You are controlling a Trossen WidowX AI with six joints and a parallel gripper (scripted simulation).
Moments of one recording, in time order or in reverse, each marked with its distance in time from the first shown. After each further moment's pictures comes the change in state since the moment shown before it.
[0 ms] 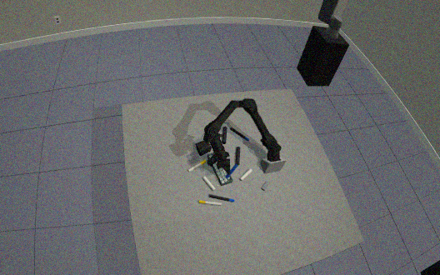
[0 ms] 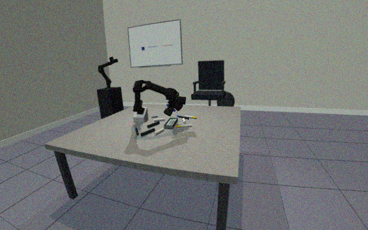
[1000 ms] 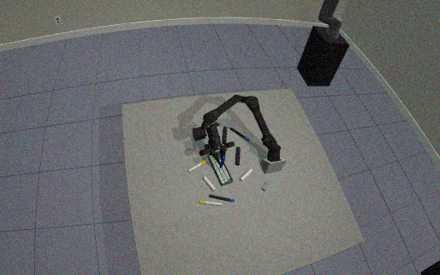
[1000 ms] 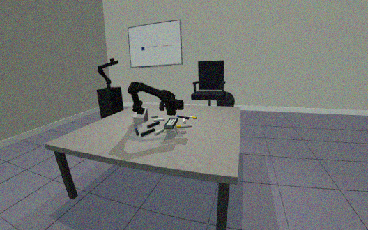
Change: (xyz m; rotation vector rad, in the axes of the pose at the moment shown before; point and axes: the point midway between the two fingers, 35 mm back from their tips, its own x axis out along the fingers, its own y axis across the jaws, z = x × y) arm -0.062 -0.026 0.017 1.077 0.015 0.234
